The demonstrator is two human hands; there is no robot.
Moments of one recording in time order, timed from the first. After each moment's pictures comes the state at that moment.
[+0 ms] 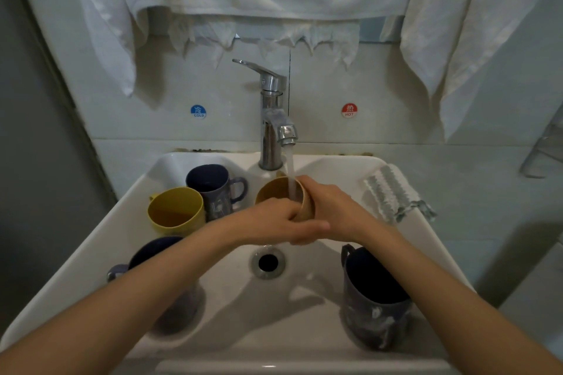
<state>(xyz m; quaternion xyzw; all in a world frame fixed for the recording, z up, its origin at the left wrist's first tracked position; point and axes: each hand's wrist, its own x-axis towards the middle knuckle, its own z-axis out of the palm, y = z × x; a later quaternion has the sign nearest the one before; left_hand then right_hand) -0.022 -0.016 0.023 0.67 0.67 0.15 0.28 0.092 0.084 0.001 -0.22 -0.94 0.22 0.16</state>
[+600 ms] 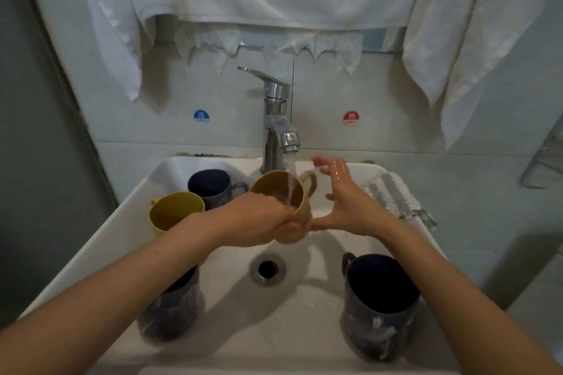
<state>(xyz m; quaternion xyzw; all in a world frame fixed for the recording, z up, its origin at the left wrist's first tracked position) -0.050 -0.020 0.031 0.78 0.62 0.02 0.08 0.100 0.103 0.009 -0.23 -0.92 0.25 0.20</state>
